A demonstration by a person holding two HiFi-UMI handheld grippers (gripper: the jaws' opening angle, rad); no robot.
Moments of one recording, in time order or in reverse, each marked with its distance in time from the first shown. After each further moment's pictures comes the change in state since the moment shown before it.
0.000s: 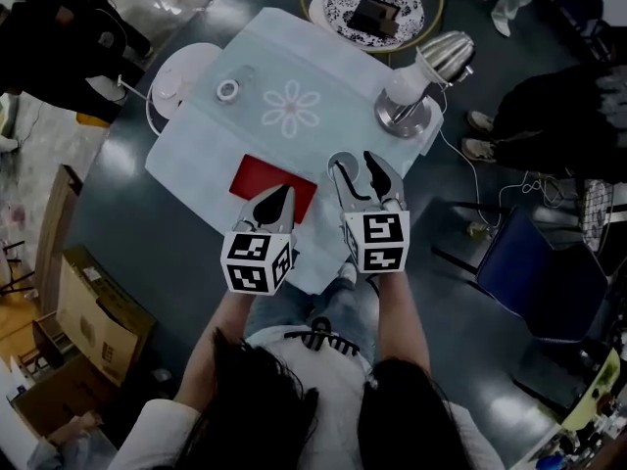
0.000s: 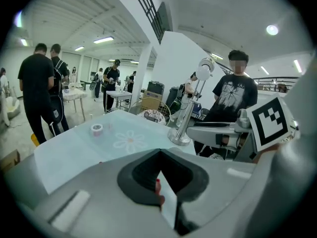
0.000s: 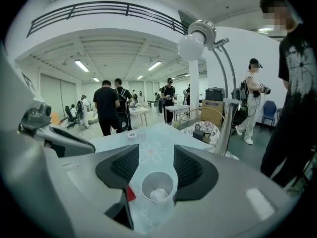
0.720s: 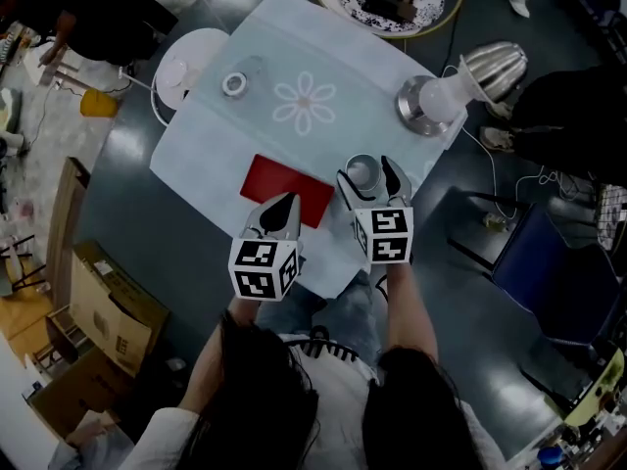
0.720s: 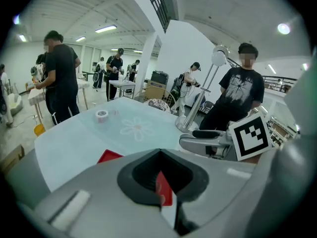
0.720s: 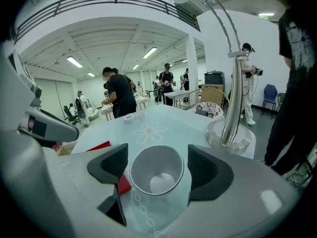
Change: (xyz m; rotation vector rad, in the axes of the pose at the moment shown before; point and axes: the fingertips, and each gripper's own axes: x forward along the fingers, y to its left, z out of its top) left arm 0.018 0.031 -0.030 -0.040 0.116 0.019; right arm 0.057 -0.004 -0.075 0.073 0.134 0.017
